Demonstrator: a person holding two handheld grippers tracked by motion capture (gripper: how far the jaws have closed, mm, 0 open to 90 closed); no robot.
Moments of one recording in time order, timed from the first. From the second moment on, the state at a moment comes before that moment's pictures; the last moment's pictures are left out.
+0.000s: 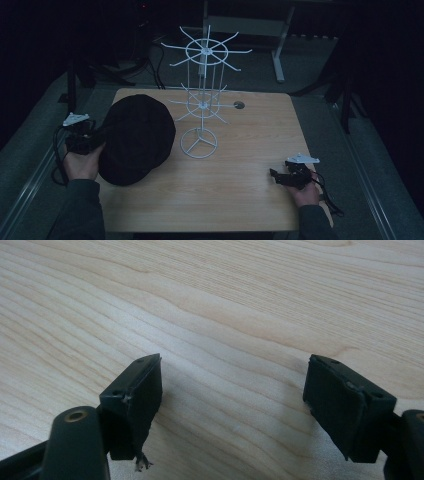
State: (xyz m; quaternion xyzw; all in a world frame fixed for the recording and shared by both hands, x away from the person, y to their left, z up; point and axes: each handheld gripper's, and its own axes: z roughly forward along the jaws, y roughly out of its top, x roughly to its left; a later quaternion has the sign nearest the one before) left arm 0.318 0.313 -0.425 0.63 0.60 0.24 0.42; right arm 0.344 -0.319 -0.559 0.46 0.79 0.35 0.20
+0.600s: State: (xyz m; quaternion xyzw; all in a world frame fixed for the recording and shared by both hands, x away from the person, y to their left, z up) left arm 0.305 0.329 -0.407 0.64 0.56 0.24 0.46; right arm 0.344 -0.318 -0.559 0.46 0.79 0.35 0.20
